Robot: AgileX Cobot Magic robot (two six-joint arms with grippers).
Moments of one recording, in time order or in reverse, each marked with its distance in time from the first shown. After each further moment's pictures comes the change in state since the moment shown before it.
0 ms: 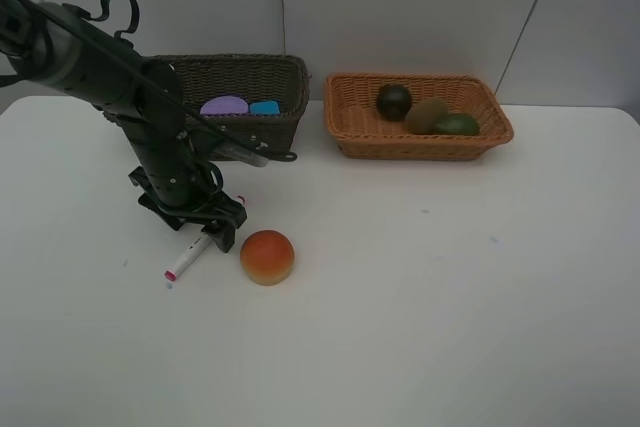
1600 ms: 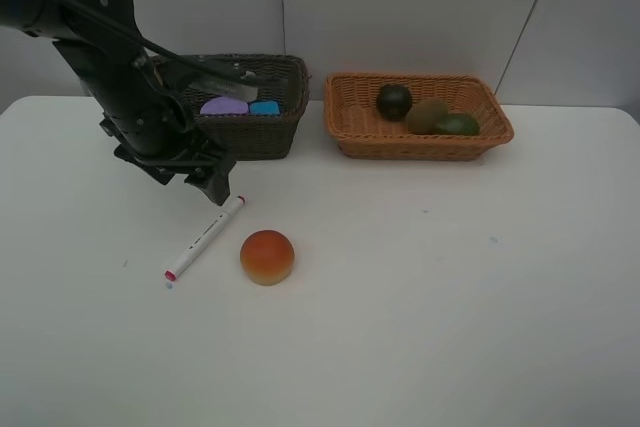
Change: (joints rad) left arm 0.000 -0.239 -0.001 -0.031 0.116 0.004; right arm 0.000 0.000 0.000 0.000 0.000 0.000
